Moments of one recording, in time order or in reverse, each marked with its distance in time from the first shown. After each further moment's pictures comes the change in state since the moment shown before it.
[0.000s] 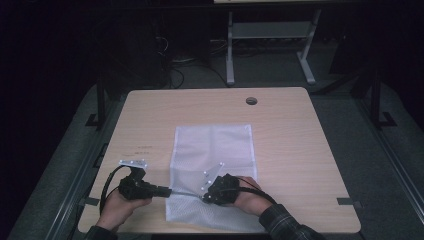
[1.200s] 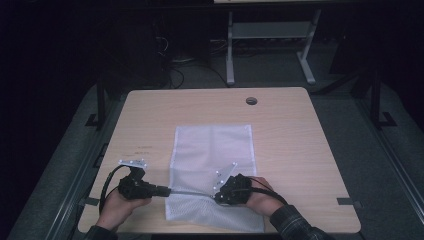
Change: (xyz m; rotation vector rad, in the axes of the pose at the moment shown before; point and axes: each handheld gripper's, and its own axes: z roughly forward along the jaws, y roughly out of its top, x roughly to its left) left arm 0.000 0.000 -0.001 0.001 0.012 0.001; right arm -0.001 -0.023 -0.018 0.015 -0.024 0.023
